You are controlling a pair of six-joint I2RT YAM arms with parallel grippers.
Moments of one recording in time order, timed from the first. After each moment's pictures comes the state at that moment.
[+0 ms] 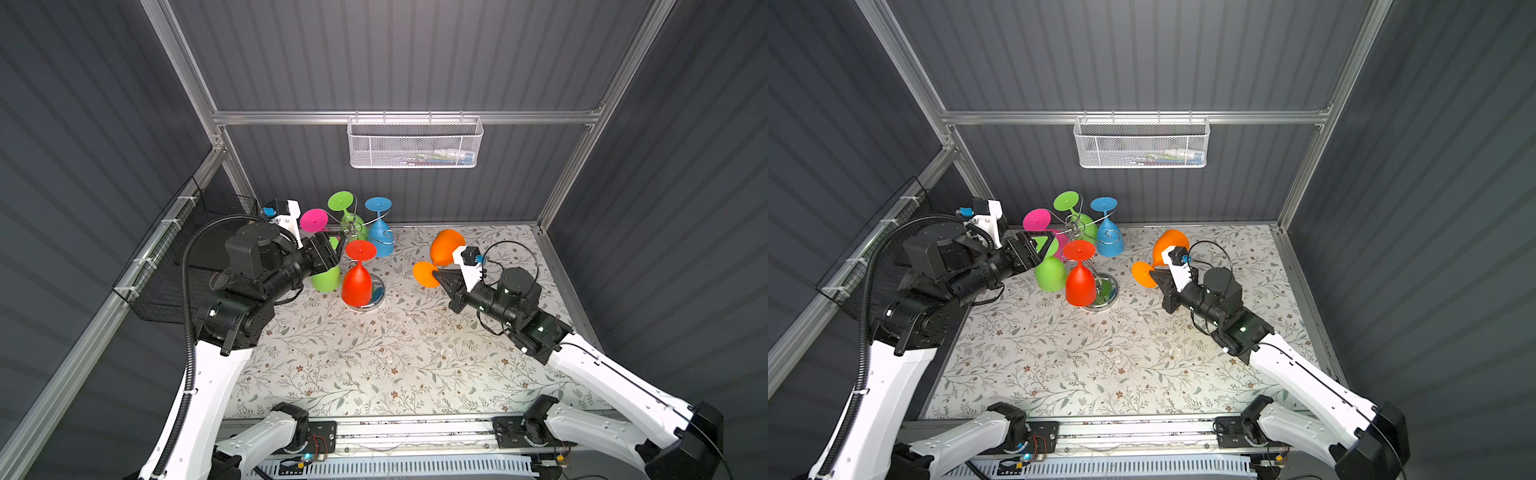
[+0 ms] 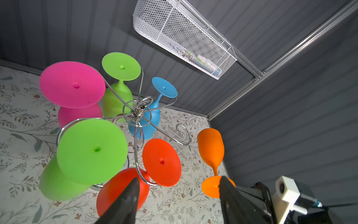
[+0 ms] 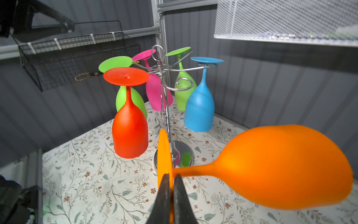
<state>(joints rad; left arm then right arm) -0.39 1.05 1.57 -0.81 0.14 -0.63 0.69 1.02 0.85 0.06 -0.17 -0.02</state>
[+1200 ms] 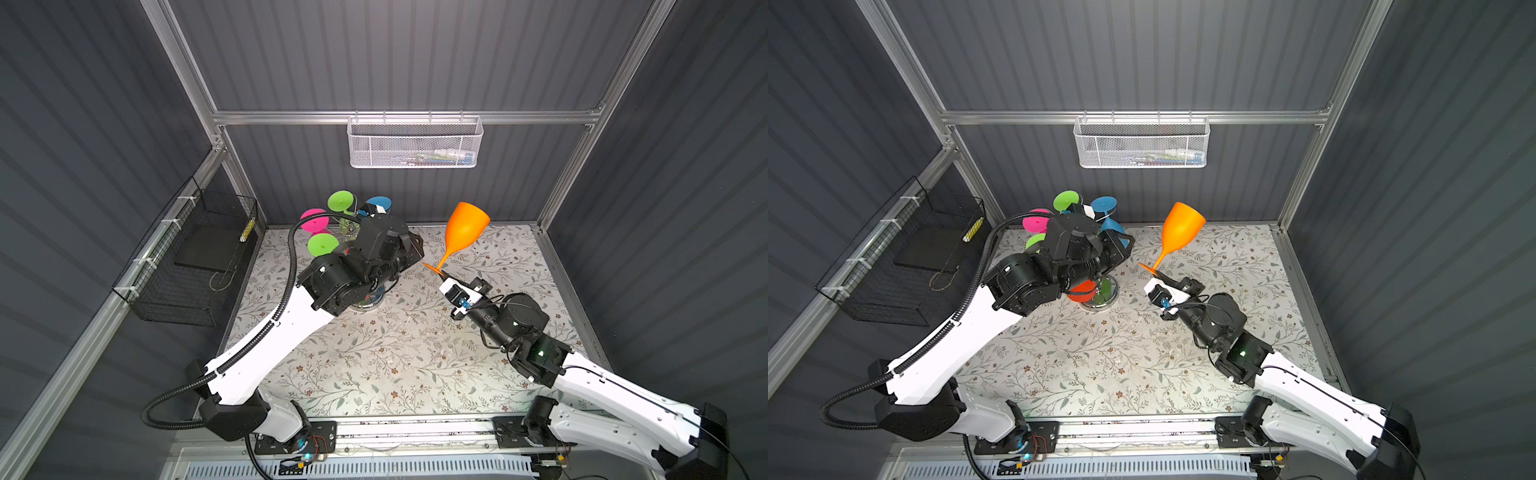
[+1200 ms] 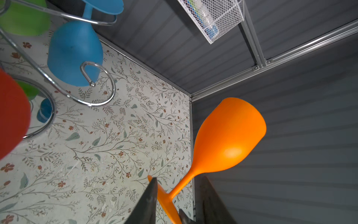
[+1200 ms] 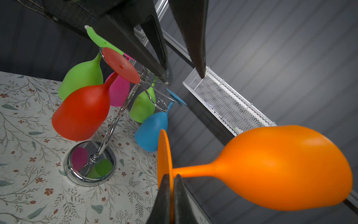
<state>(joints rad) -0.96 1.48 1.86 -0.84 -0.31 -1.13 0.87 0.91 0.70 0.31 0.21 -0.70</state>
